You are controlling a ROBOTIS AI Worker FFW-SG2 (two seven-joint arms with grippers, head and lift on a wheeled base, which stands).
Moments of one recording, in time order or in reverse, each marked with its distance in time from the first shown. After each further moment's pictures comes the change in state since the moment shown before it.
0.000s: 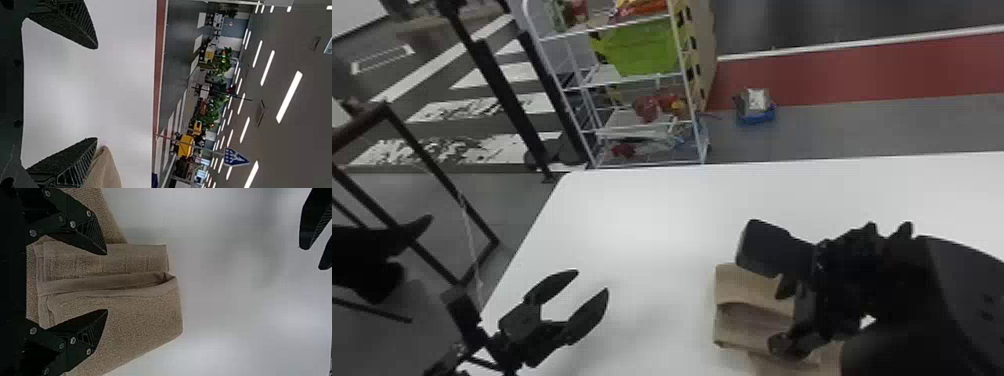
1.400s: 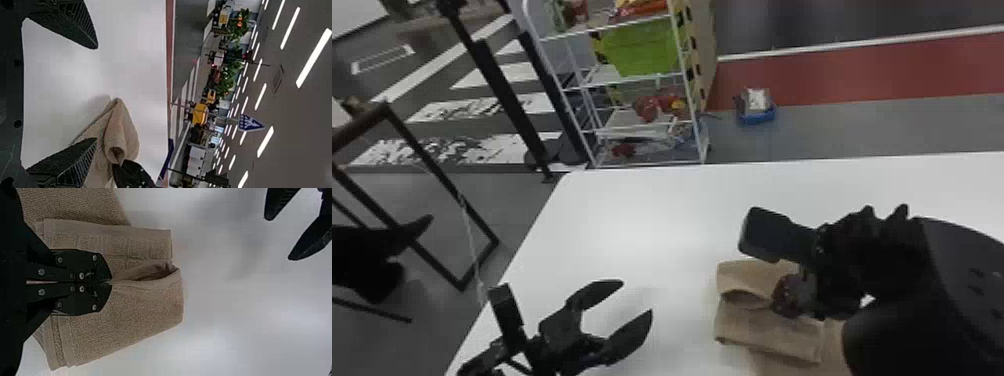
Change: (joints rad) left arm 0.069 0.000 -0.153 -0.077 -0.057 0.009 -0.036; right arm -0.024 0.025 -0.050 0.068 0.011 -0.097 0.000
